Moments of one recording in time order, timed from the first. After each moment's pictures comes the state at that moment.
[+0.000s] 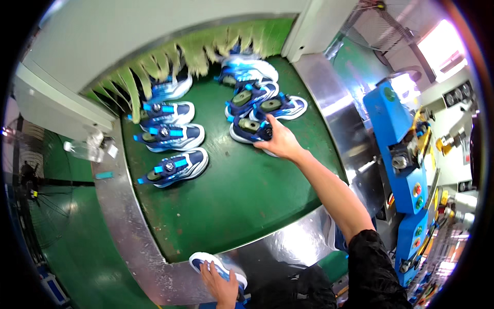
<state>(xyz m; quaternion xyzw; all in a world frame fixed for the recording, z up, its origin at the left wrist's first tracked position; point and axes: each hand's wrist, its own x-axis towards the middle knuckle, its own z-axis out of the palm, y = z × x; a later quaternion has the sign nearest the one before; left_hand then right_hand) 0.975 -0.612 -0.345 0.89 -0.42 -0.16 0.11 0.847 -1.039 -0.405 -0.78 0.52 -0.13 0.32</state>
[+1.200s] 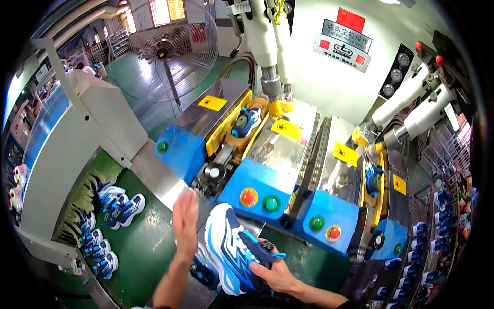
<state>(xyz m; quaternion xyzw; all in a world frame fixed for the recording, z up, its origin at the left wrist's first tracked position) 0.481 -0.891 -0.186 0.34 -0.50 -0.61 0.51 0.336 -0.691 -0.169 -0.28 0.52 -0.59 0.56</state>
